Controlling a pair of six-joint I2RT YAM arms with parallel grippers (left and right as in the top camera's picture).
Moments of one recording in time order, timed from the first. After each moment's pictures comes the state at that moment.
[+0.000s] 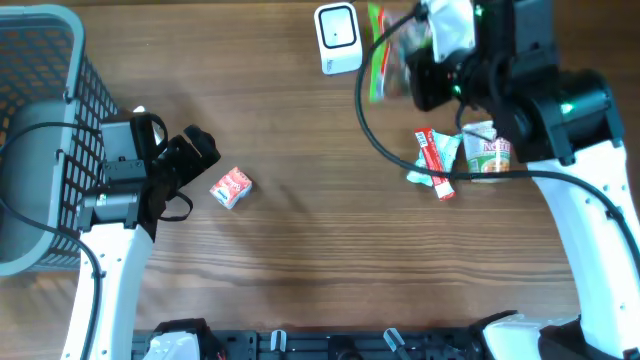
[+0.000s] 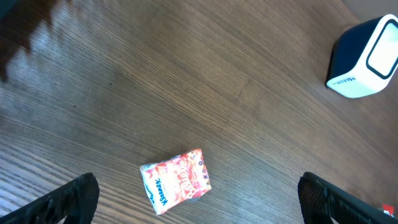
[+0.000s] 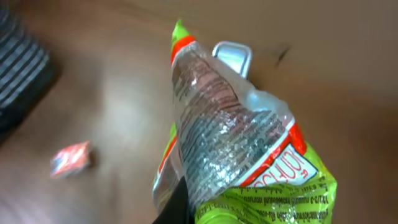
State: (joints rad) left arm 0.07 1.17 0.92 -0.67 0.10 -0.56; right arm 0.36 1.52 1.85 -0.98 -0.09 -0.11
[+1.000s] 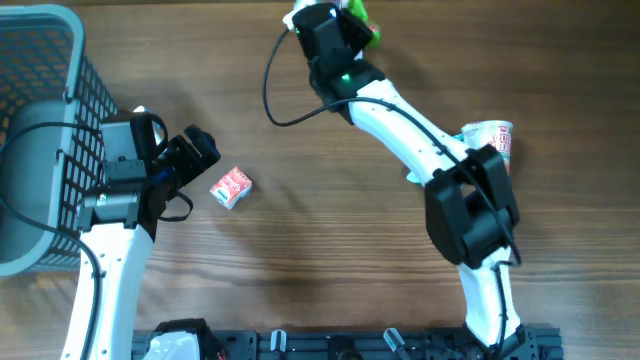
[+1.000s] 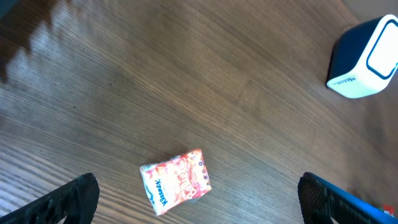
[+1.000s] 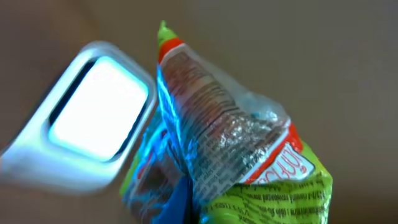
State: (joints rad) left arm 0.07 1.17 0.92 -0.67 0.10 -0.56; right arm 0.58 2.20 1.85 -0.26 0.74 -0.65
